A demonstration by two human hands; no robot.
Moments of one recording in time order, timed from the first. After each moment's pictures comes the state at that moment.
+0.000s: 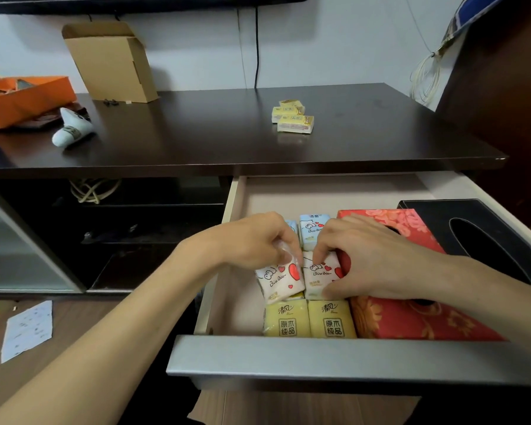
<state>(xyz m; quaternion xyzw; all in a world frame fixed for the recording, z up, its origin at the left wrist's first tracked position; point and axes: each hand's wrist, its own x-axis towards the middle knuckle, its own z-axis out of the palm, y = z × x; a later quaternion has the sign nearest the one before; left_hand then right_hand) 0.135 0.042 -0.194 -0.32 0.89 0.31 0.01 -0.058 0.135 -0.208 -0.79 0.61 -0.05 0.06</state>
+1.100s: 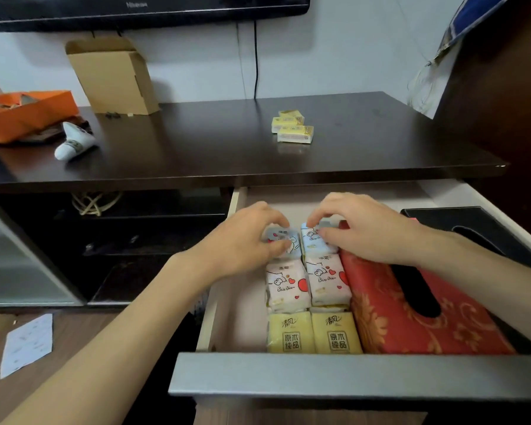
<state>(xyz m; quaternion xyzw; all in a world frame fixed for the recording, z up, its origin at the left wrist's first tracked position) 0.144 0.017 -0.216 -0.36 0.91 0.16 -0.15 -0.072 0.092 -0.196 -0.75 0.63 -0.17 0.10</state>
